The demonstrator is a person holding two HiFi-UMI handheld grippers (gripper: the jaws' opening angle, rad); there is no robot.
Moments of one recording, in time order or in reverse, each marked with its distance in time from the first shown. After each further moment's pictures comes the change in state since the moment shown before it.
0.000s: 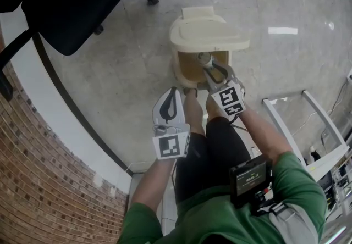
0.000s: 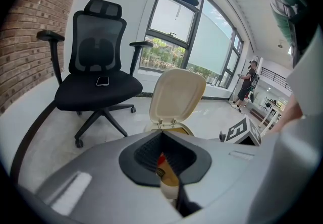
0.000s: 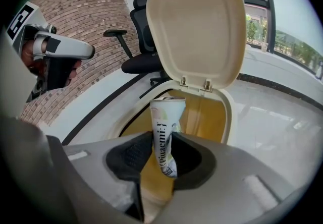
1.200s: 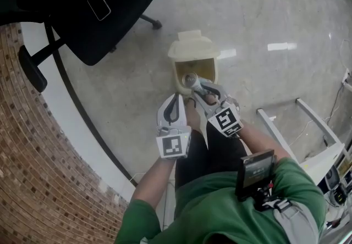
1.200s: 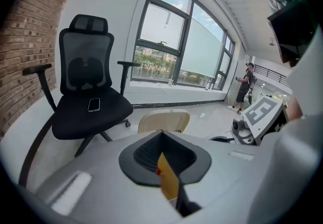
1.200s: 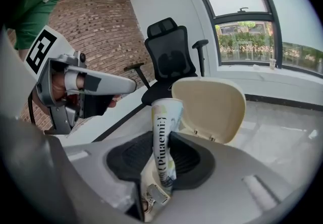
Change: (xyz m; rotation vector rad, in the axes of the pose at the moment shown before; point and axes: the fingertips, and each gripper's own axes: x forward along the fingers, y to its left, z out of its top) left arm -0.029 -0.044 0.103 0.066 -0.046 -0.026; right arm -0.118 0.041 0.124 -0.042 -0.177 0.138
